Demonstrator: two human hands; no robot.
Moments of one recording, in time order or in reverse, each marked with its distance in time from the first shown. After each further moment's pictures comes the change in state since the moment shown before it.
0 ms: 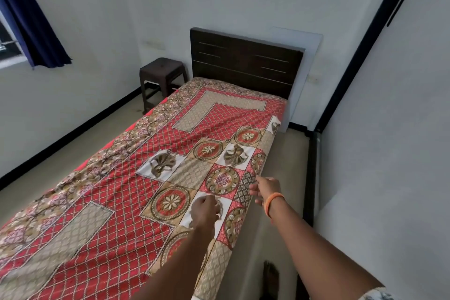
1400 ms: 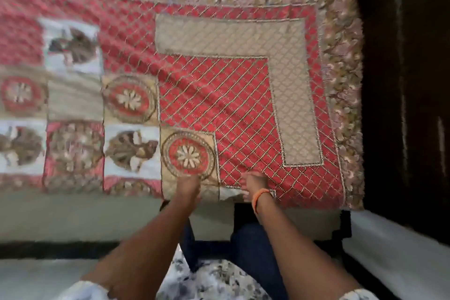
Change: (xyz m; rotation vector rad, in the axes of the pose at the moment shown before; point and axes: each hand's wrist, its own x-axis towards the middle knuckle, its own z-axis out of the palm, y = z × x) left_hand 0.530 0.118 0.593 -0.655 0.740 -0.803; right_hand 0.841 -0.267 0.077 -1.185 -0.674 0.250
